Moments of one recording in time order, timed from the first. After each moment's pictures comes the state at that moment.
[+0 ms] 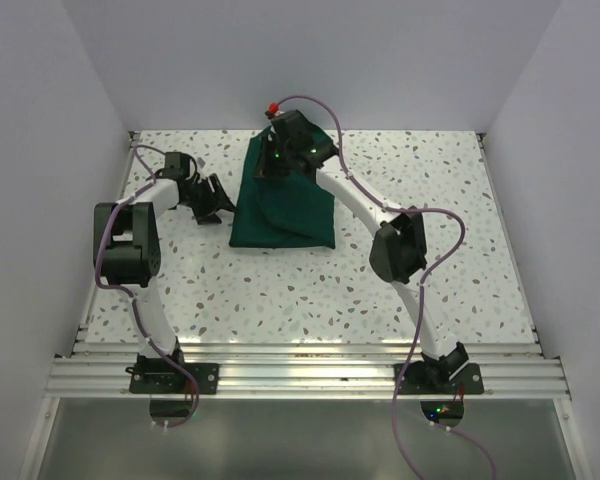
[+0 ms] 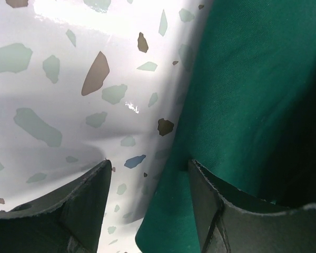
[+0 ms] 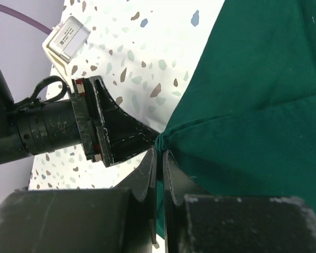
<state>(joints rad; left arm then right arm) 0.02 2.00 1.36 -0.43 0.44 -0.46 0.66 2.41 2.41 -0.62 -0.15 0.57</state>
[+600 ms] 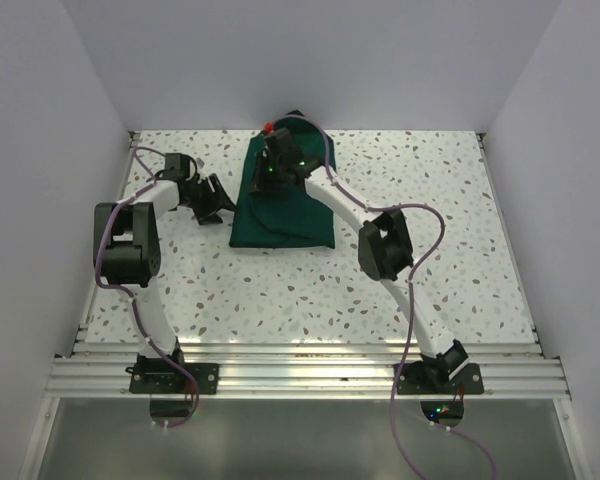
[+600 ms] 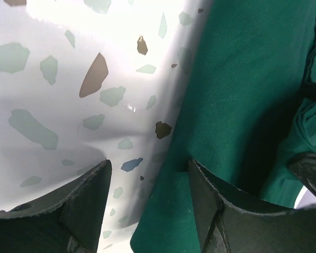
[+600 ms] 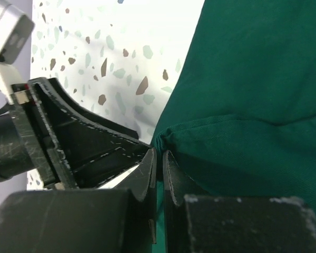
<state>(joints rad) 0.02 2.00 1.35 -0.40 0.45 -0.50 0.67 2.56 2.43 -0.56 -0.19 0.64</state>
